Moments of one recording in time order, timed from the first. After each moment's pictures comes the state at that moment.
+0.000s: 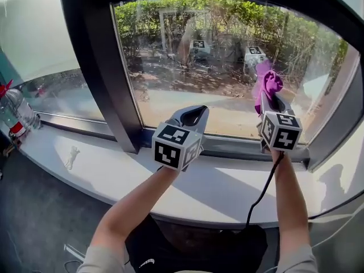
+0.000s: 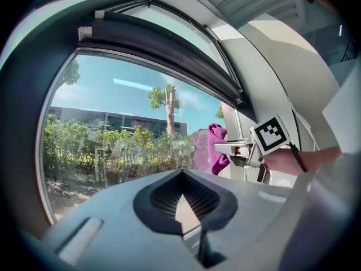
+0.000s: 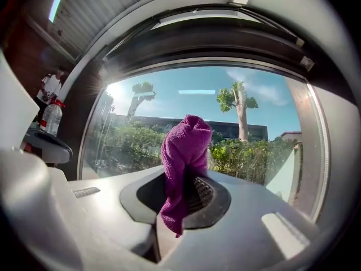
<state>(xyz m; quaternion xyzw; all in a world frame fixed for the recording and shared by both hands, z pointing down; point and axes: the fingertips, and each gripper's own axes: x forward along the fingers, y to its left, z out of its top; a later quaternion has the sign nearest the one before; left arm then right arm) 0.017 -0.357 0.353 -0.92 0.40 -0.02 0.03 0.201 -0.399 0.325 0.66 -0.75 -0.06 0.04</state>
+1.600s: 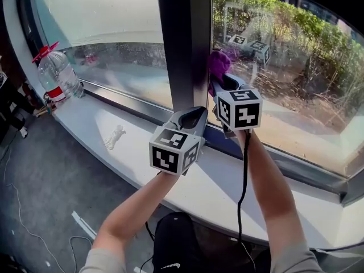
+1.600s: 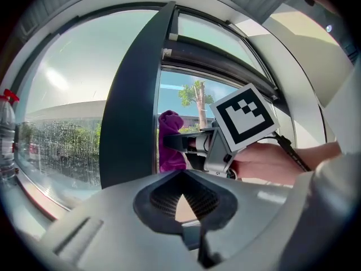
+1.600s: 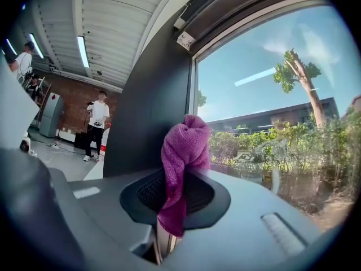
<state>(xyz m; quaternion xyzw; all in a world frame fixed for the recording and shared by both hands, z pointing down) -0.211 -0.370 0.381 -0.84 0.55 -0.04 0.00 -0.170 -0.450 0.330 0.39 -0.92 -0.05 0.01</state>
